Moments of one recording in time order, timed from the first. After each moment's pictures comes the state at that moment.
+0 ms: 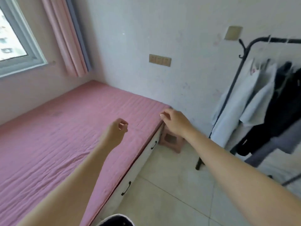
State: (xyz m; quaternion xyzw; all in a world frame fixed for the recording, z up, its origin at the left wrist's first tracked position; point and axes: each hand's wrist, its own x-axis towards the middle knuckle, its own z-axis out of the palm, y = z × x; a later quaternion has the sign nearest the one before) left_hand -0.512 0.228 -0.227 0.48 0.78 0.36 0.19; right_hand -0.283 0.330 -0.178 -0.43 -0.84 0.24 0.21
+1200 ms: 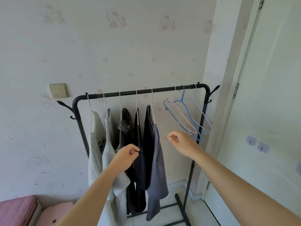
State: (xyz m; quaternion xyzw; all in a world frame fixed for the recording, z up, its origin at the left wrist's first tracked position) left_hand 0.117 0.679 -0.161 0.79 0.45 0.22 0.34; right_hand 0.356 0.585 -0.114 -0.74 -0.60 0.11 0.29
